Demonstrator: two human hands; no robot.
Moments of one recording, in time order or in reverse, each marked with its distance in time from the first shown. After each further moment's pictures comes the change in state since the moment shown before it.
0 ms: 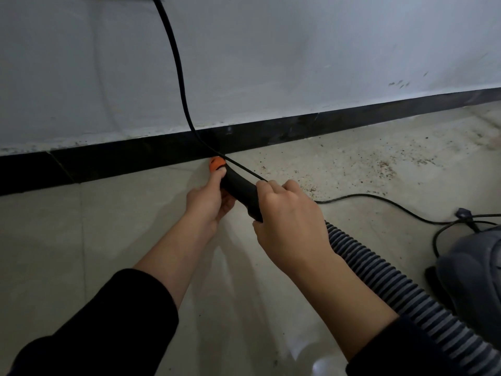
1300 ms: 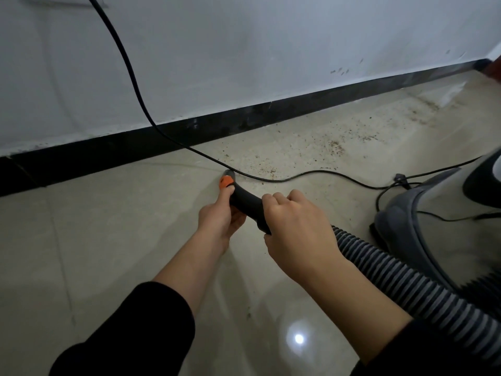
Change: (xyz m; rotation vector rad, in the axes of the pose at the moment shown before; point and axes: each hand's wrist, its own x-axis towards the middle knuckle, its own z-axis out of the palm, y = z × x) left_hand -0.075 -0.057 0.028 0.048 -0.147 -0.154; right_hand -0.078 0.037 -0.062 -0.063 -0.230 0.021
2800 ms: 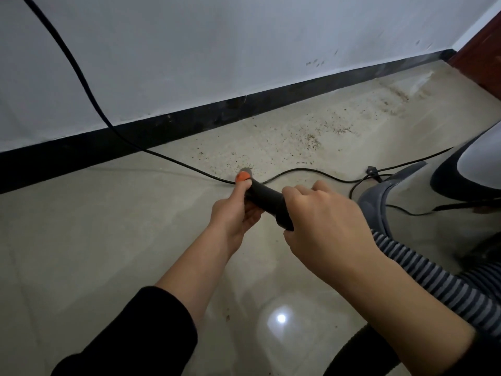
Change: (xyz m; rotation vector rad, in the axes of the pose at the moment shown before) left_hand -0.019 -0.003 0.054 0.037 -0.237 -0.071; right_hand -0.007 0.045 -0.054 -0.024 -0.117 0.113
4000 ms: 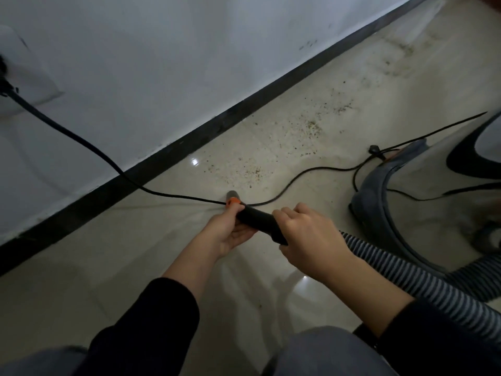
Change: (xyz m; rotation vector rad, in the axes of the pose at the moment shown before) left_hand -0.010 0.076 -0.023 0.278 0.021 -0.360; right_hand 0.035 -0.006 -0.012 0.153 -0.157 -0.042
